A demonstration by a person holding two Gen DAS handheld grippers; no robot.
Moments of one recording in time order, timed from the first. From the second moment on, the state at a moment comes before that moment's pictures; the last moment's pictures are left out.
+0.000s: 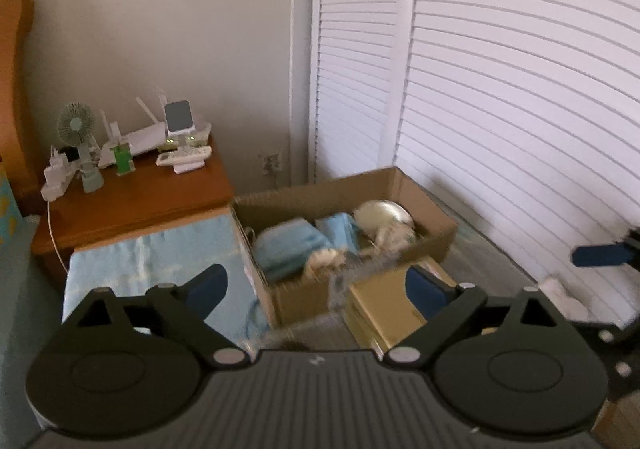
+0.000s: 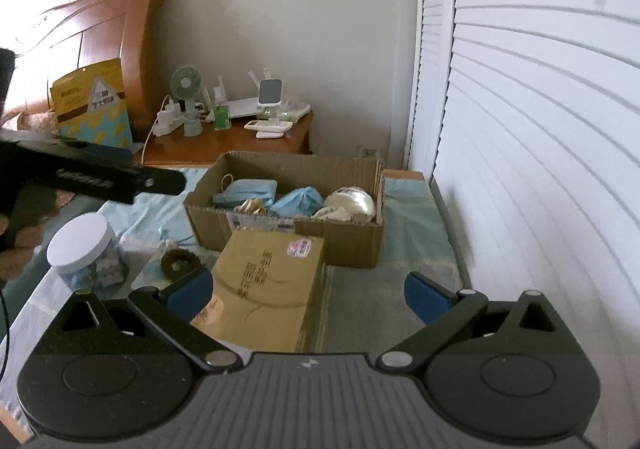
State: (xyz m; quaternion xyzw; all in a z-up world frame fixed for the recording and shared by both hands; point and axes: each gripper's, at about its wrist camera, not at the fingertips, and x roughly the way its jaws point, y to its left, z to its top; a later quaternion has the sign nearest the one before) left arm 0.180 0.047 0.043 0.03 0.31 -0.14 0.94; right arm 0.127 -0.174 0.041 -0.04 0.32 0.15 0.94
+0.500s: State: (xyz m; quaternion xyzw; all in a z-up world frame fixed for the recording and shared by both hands) left arm 0.108 0.044 -0.013 0.05 0.35 -0.18 0.92; right arm 0.093 -0.169 -0.002 -0.08 0.38 0.15 0.91
